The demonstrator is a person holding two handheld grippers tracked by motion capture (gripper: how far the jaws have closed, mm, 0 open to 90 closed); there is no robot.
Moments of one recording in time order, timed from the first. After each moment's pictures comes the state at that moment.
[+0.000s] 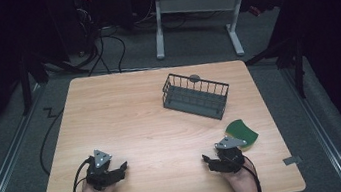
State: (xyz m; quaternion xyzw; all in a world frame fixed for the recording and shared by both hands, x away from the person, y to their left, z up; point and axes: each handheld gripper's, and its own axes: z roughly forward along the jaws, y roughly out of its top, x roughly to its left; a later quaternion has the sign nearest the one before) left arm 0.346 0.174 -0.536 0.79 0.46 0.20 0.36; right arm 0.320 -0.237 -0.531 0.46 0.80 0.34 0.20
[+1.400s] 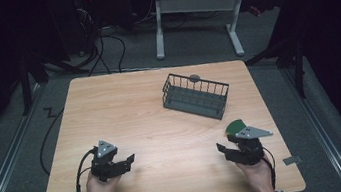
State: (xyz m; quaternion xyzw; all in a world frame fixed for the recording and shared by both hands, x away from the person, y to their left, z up) left arm 0.361 0.153 -0.500 0.79 0.45 0.15 0.40; right arm 0.314 -0.280 -0.481 0.48 0.76 0.39 0.21
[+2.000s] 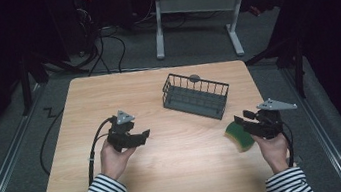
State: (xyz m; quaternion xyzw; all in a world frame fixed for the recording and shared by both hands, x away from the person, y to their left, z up) left arm 0.421 0.095 -0.451 0.82 0.40 0.14 0.40; right arm 0.355 -0.334 -0.433 0.52 0.72 0.40 0.23
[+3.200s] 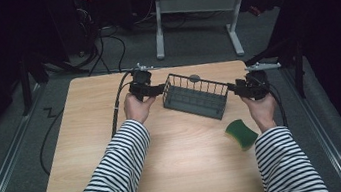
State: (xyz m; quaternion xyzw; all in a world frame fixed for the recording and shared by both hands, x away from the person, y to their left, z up) left arm 0.549 0.022 -0.415 0.79 0.44 0.16 0.40; right arm 0.466 -0.336 -0.400 0.53 0.72 0.38 0.24
